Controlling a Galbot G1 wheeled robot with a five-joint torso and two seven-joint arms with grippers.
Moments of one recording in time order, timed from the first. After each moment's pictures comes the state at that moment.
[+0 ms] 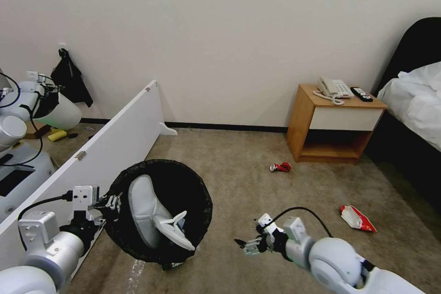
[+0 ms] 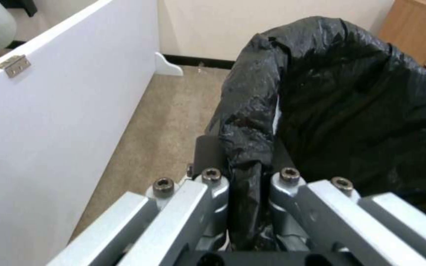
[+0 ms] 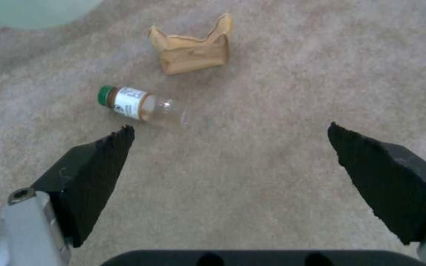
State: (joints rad) left arm 1.61 -0.88 -0.83 -2.47 -0.97 0.56 -0.39; right arm -0.94 0.79 -0.17 1.94 0.64 -0.58 -0.06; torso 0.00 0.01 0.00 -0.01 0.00
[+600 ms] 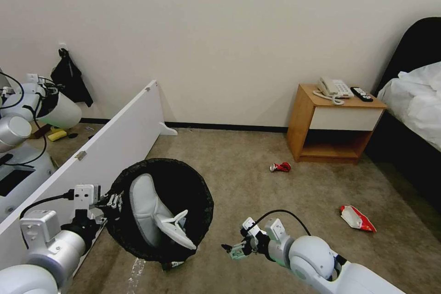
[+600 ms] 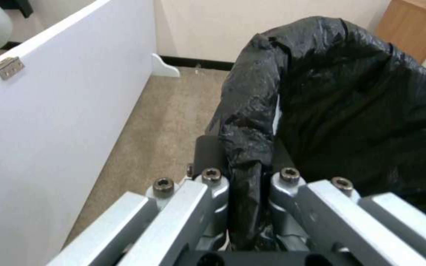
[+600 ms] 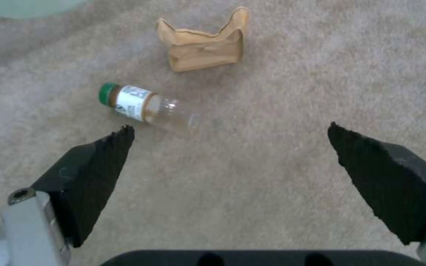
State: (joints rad) left arm 1.60 -0.88 -0.81 -2.47 -0.97 0.56 -0.39; right arm -0.84 0.87 -0.27 1.81 0.60 -0.57 -0.09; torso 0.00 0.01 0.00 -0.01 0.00
